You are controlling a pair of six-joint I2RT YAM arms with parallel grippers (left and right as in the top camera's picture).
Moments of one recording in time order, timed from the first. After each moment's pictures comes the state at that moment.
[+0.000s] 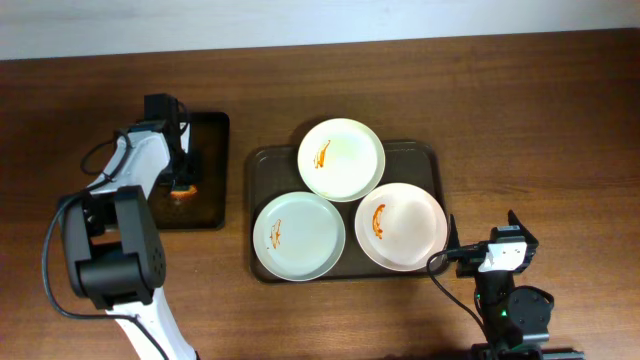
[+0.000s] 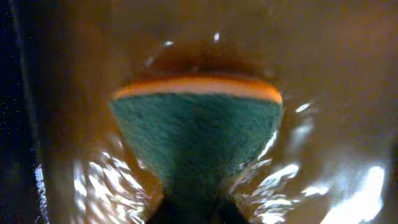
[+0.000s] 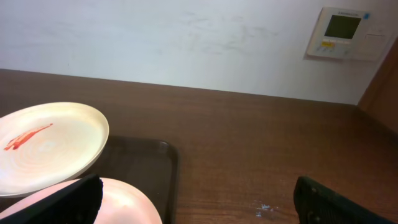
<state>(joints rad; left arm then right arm) 0.07 2.10 1.48 -0.77 -0.13 0.03 -0.01 0.01 0.01 -0.07 0.03 -0.10</state>
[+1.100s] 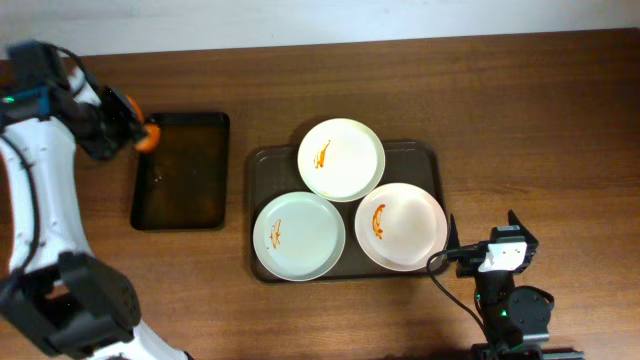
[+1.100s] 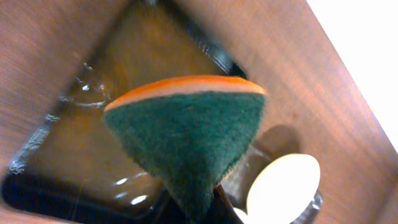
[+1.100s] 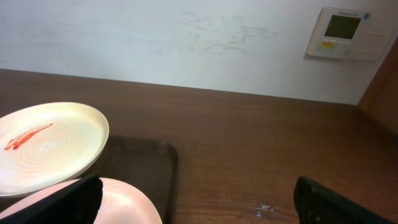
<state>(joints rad) 0.30 1.89 1.81 -1.12 0.38 -0.46 -0.01 0.01 0.01 -0.07 0.03 -0.10</state>
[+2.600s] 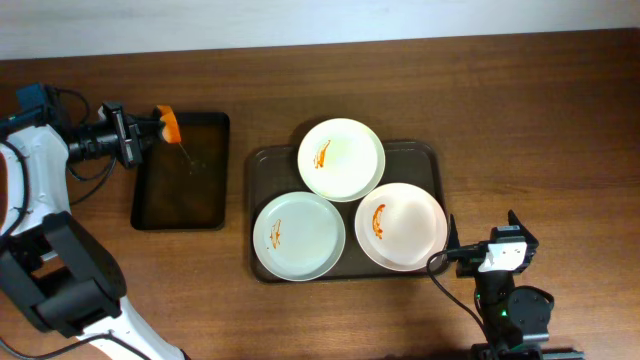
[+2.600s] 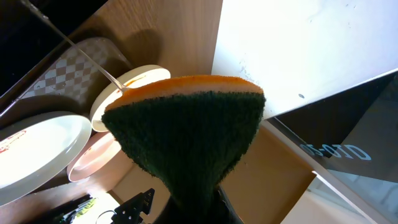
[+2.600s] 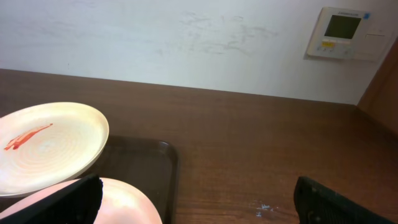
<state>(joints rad) 0.41 2.04 1.74 -1.10 1.17 -0.78 -0.01 0.01 0.01 -0.07 0.03 -0.10</state>
